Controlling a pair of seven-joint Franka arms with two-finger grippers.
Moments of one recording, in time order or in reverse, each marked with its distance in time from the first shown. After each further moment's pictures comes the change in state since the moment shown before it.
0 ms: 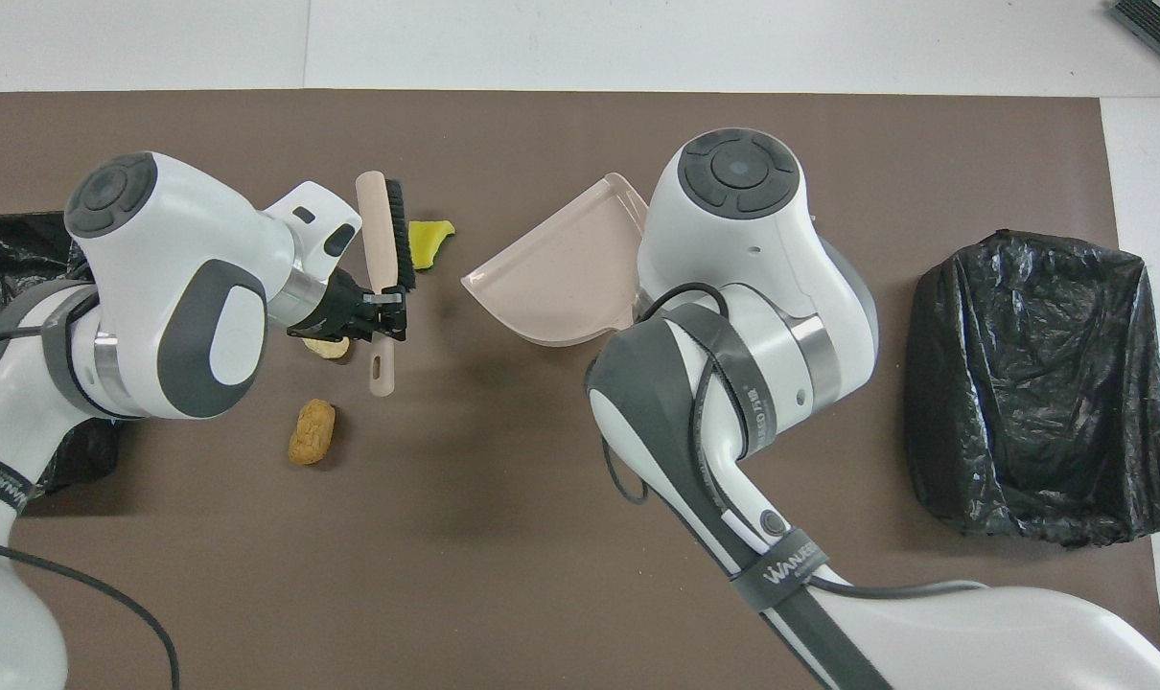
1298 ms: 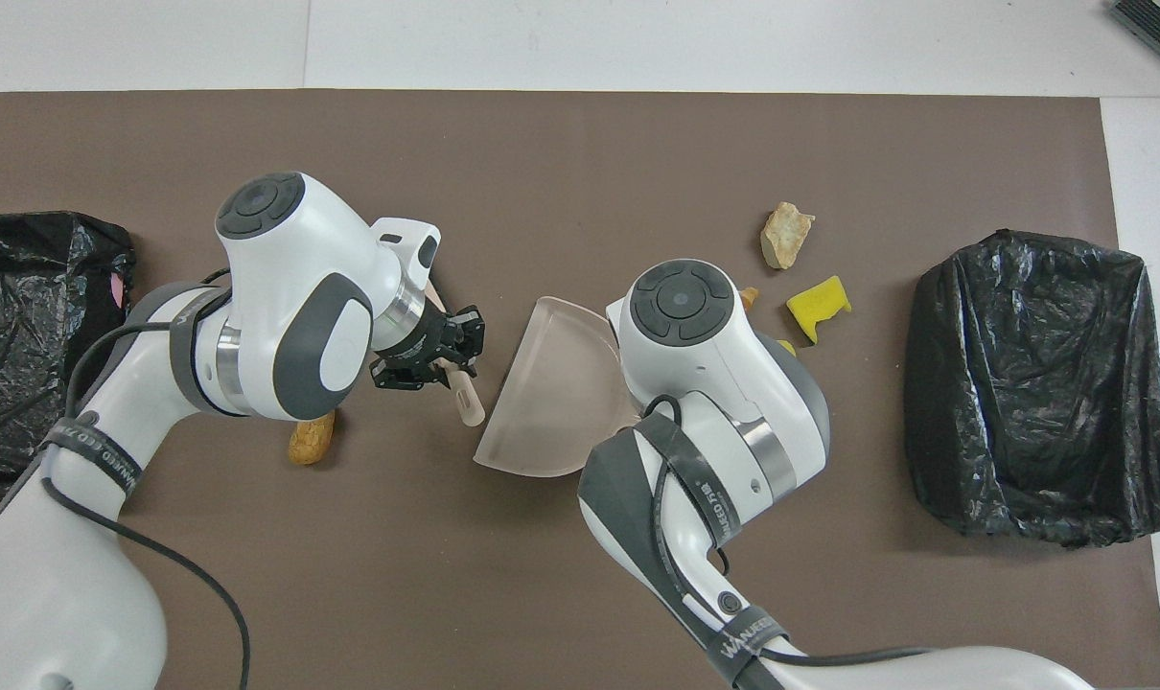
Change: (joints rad) left arm -0.109 0.010 0.026 -0.041 -0.042 -0.129 -0.391; right arm 0.078 -0.096 0.008 -0.314 -0.047 0.132 -0.336
